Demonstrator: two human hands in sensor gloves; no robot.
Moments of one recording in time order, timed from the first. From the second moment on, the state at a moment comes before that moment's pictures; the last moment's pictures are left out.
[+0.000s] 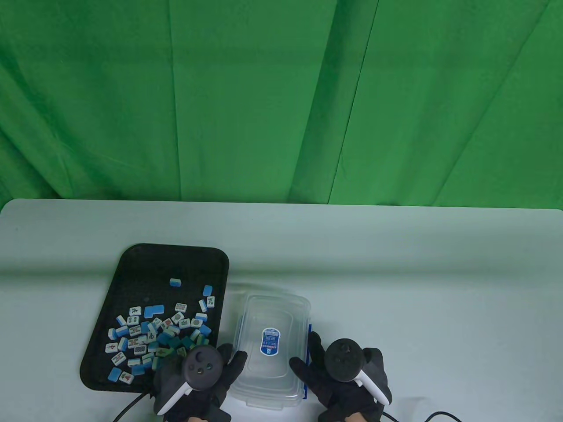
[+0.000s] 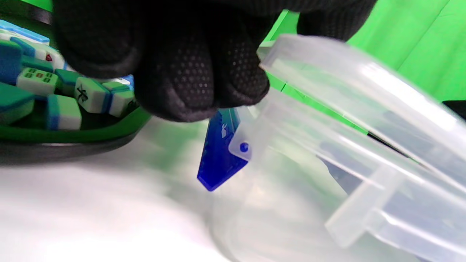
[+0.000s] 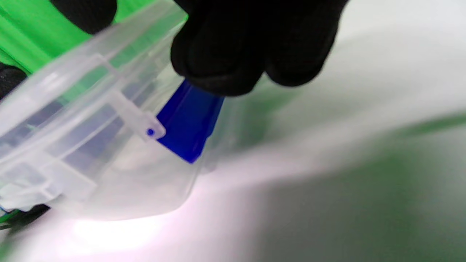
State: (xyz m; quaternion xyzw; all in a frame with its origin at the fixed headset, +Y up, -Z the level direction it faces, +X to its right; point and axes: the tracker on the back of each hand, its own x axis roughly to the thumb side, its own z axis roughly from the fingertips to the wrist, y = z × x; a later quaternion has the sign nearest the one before) left_hand -0.166 -0.732 -0.242 -0.08 -0.07 0.21 0.97; right_hand 0.113 -0.739 -0.256 0.07 0.17 0.95 0.26
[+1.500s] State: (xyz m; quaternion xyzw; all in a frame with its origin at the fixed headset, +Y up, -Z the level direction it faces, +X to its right) left_hand -0.167 -0.748 -0.243 -0.18 -0.02 0.28 0.94; right_hand 0.081 -0.715 -0.221 0.15 -0.06 0.99 0.05
